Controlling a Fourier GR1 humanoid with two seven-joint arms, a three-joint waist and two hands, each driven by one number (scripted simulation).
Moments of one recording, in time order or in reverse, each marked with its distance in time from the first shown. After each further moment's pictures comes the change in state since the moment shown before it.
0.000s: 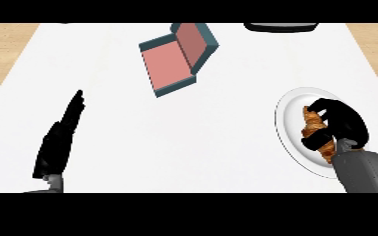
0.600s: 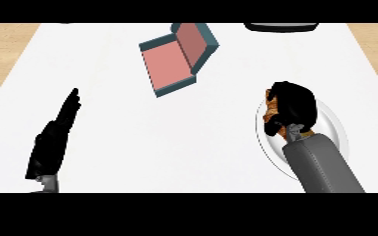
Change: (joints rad) left arm 0.006 0.008 0.012 -0.050 0.000 -0.020 0.040; right arm -0.135 0.143 0.225 -0.109 0.263 0.032 0.178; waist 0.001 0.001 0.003
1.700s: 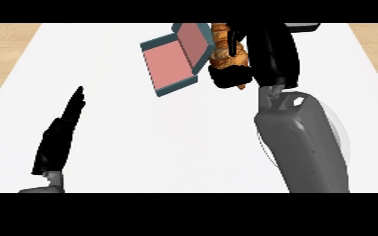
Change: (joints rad) left arm -0.027 -0.019 -0.001 0.028 -0.017 -0.004 0.000; right arm -0.367 0.183 -0.079 -0.207 -0.160 -0.057 -0.093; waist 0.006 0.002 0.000
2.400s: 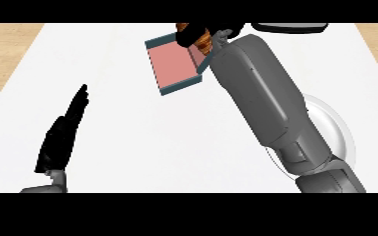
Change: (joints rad) left arm -0.008 -0.010 -0.012 -0.013 -0.009 -0.011 0.002; right arm -0.443 0.031 -0.060 0.676 -0.095 -0.197 -0.016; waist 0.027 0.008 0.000
